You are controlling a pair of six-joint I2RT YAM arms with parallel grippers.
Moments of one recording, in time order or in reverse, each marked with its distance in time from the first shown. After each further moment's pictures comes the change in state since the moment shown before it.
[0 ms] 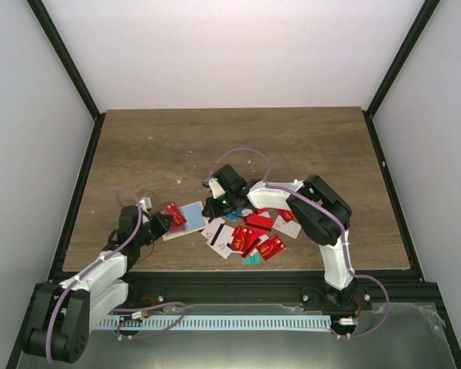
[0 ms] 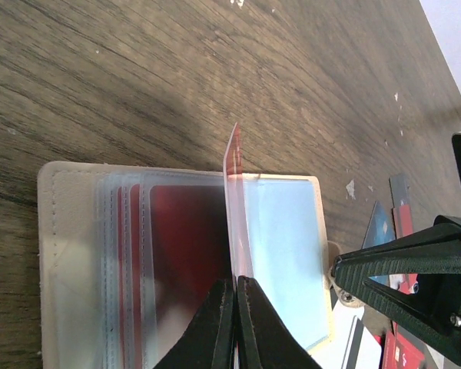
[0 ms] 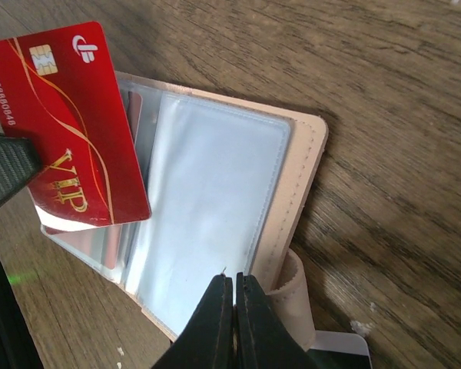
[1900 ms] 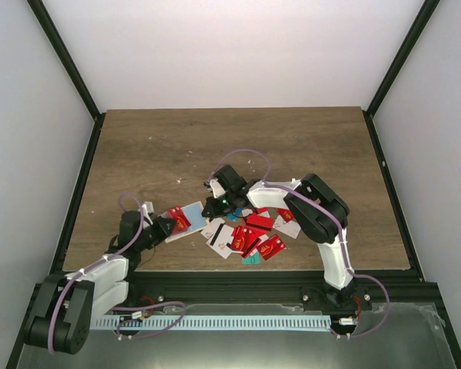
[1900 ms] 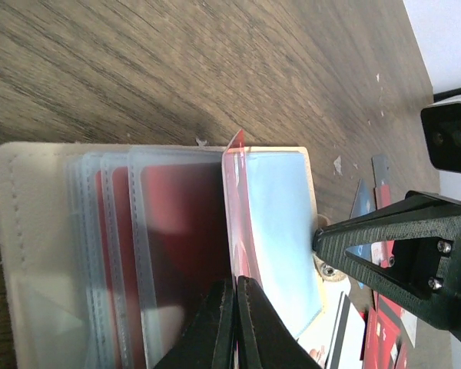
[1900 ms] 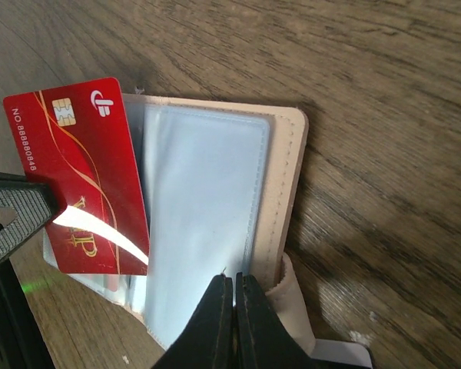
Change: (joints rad) left arm -0.005 0.066 -0.085 0.187 0.091 -0.055; right arm -0.002 0.029 0.003 0.017 -0.029 0.061
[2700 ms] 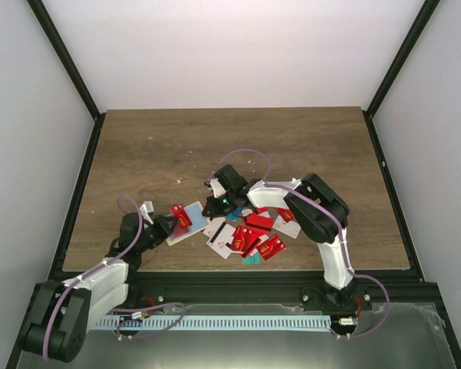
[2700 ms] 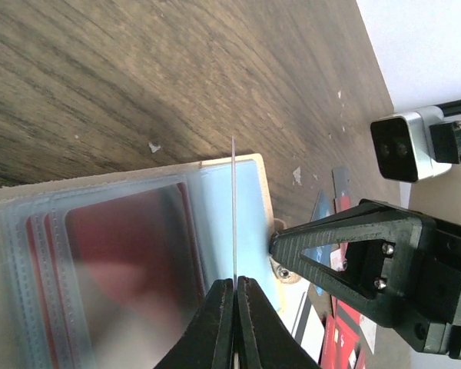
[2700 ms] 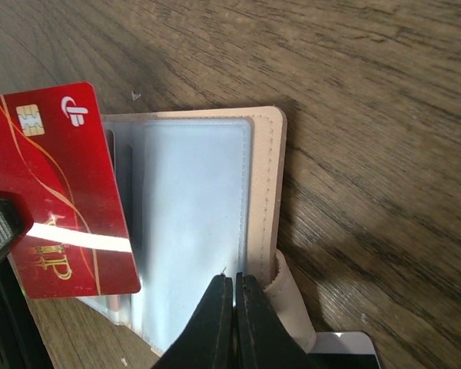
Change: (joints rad) left arm -0.046 -0.054 -0.023 0.075 -0.037 -0.110; right arm -0.005 0.001 0.000 0.003 0.000 0.003
